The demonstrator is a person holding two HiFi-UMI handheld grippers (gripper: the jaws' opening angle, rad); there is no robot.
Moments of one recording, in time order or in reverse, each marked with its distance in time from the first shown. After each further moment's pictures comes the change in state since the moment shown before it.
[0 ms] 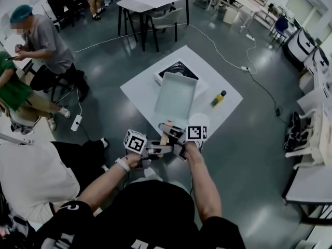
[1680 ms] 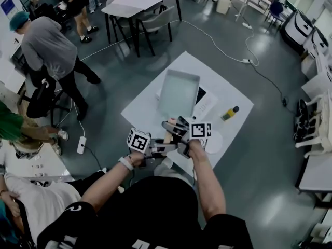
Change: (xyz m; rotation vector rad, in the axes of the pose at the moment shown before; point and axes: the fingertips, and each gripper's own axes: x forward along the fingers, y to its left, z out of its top) left arm -0.051 0.095 0.163 -0.017 0.125 -0.033; right arm 0.099 -0.069 0.154 0.093 -0.108 -0.041
